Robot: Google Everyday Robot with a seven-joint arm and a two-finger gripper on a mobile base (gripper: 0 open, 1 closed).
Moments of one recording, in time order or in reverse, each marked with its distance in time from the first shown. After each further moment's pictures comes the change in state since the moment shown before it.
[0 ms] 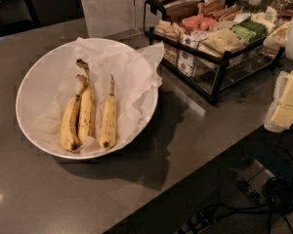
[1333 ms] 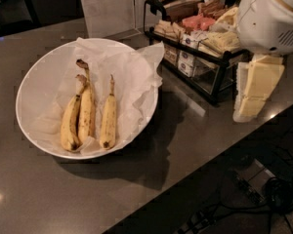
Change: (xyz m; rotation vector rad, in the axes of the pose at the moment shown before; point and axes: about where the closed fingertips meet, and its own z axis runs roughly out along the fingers) arm -0.077 0.007 -0.004 0.017 -0.056 -0.309
